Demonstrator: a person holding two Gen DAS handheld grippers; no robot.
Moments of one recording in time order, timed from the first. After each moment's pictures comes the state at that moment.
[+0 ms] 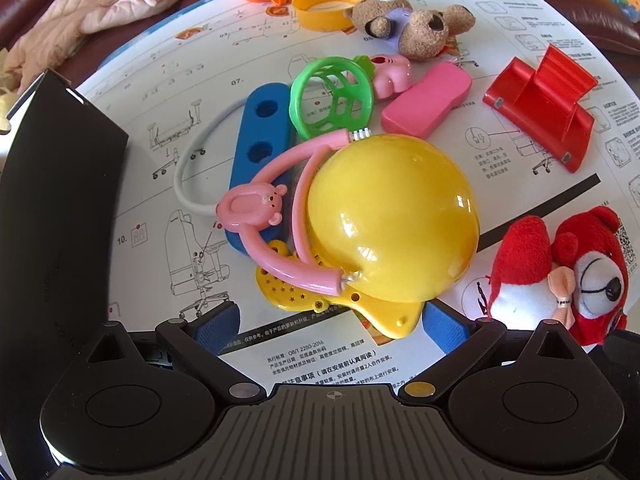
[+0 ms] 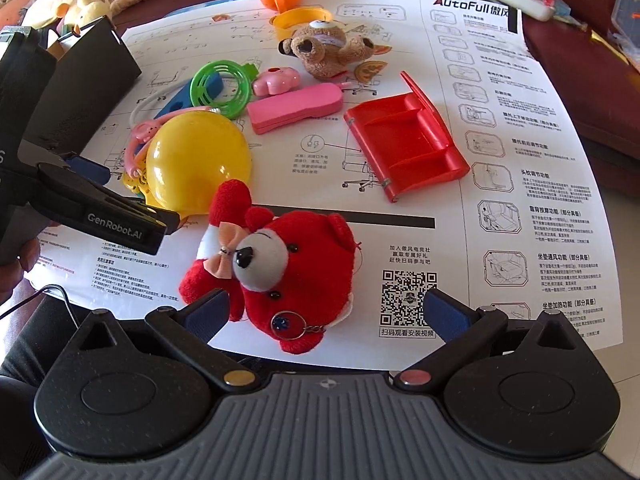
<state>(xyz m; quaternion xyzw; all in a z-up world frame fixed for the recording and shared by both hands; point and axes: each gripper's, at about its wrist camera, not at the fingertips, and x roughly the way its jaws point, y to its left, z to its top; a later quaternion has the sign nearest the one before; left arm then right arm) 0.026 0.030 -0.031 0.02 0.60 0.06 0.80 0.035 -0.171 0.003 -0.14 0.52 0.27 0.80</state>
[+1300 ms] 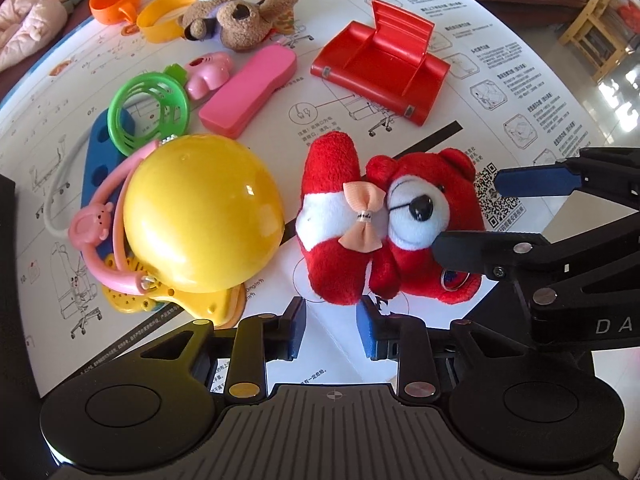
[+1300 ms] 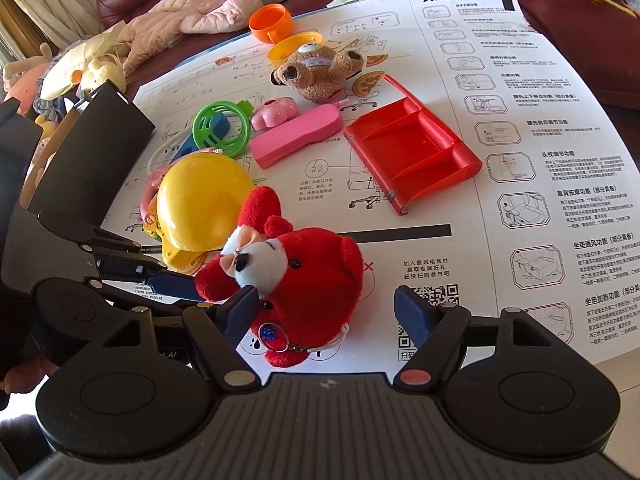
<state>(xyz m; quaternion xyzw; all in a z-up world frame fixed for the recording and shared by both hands) 0.021 -0.040 -0.028 0.02 0.62 -0.09 0.78 0.060 -0.197 -0.009 -0.01 0.52 0.32 0.79</state>
